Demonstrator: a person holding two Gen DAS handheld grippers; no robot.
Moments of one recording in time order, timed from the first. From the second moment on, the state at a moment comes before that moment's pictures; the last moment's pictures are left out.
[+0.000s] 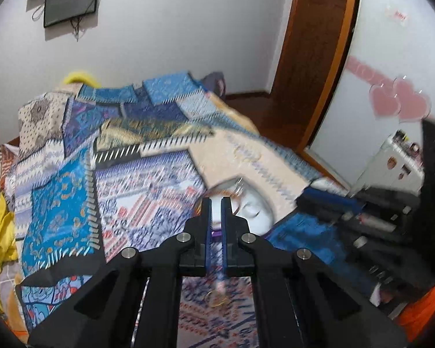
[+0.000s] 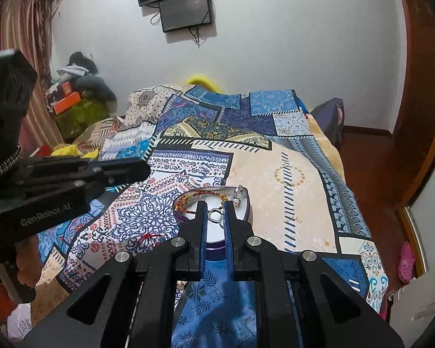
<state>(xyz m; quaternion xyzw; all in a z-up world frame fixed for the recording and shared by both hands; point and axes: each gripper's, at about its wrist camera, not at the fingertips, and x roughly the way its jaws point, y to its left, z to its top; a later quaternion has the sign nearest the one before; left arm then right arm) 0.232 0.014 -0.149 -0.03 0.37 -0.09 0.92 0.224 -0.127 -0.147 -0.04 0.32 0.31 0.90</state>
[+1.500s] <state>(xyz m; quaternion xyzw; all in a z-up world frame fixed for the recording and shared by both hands) 0.236 0.014 -0.168 -0.03 0.42 -0.10 0.90 0.237 -0.132 -0.159 -0.04 0.33 0.31 0.89</state>
